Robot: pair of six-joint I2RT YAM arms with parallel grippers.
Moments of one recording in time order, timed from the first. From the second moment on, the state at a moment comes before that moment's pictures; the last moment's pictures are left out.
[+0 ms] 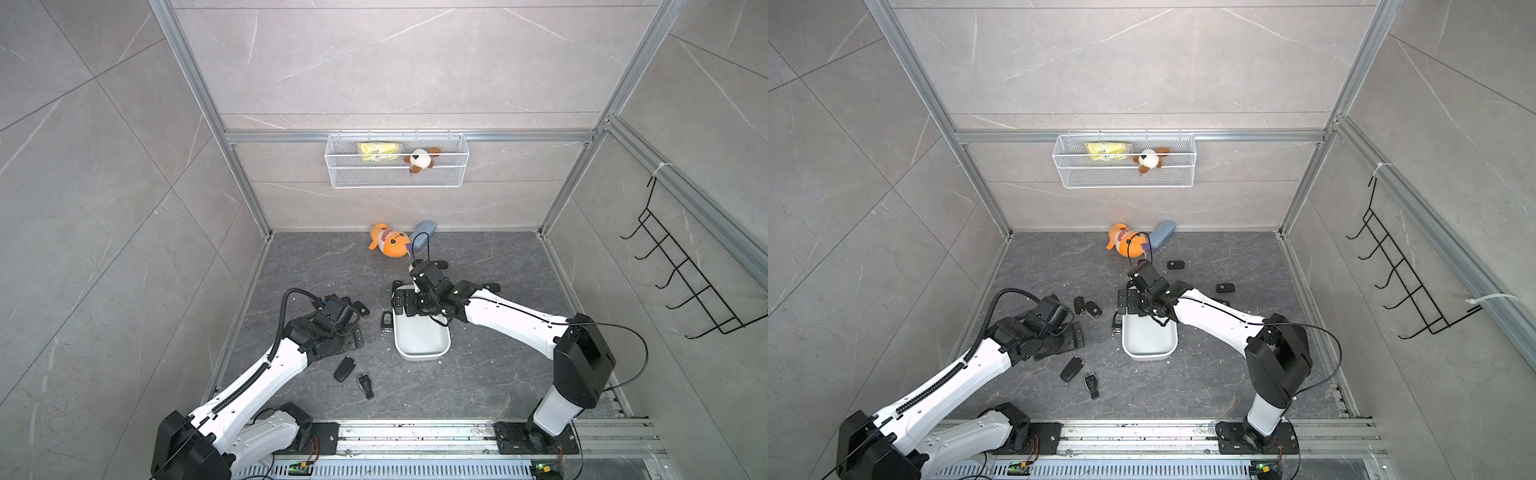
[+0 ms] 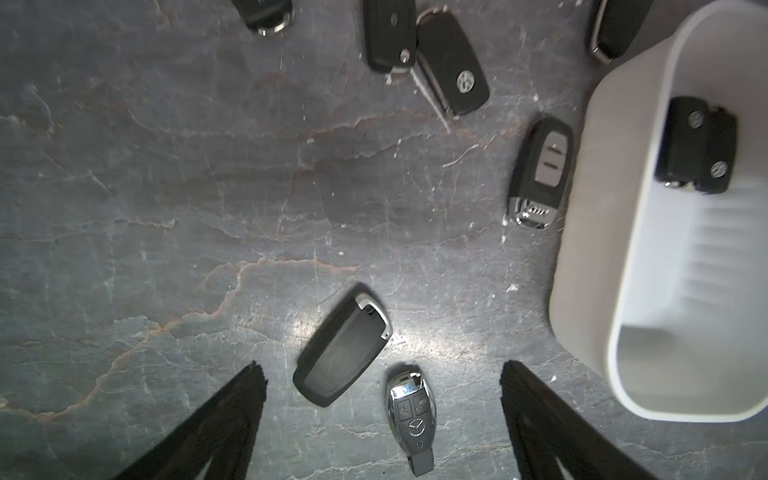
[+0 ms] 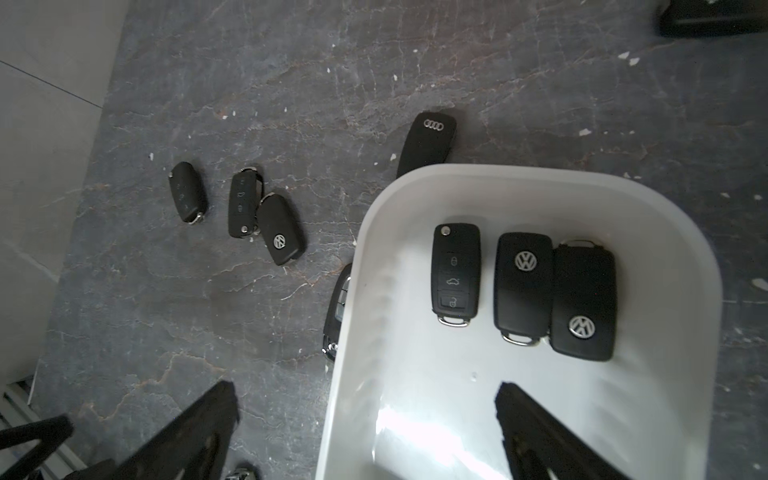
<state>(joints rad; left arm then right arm) -0.59 1.05 0.79 -0.93 -0.12 -0.78 0.78 1.69 1.29 -0.46 0.01 0.60</state>
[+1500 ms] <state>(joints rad) -0.58 1.34 0.64 -0.79 -0.02 -0.74 0.83 1.65 1.25 -0.43 -0.03 0.61</state>
